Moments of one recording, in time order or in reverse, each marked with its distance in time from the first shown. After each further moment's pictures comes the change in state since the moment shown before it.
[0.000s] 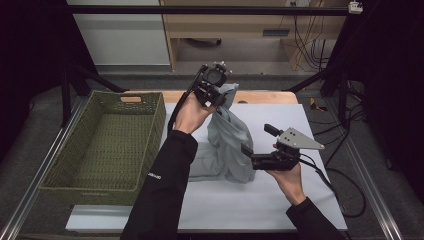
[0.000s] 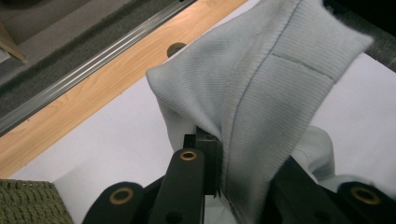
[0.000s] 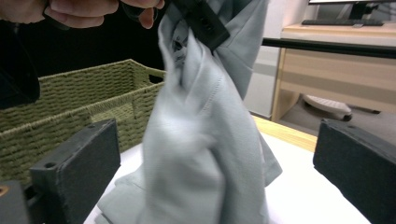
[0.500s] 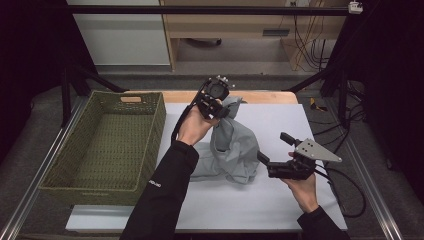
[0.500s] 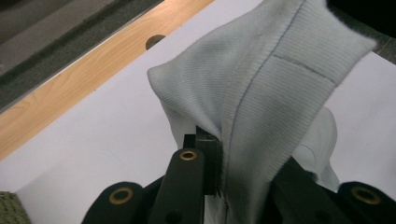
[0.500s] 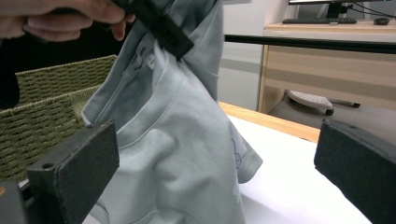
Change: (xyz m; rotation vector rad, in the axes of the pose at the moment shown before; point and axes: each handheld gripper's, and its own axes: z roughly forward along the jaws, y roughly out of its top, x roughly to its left) left arm -0.011 -0.025 0.022 -0.015 -0.056 0.021; right arm -0.020 -0.029 -0.032 -0.019 -0.044 0.043
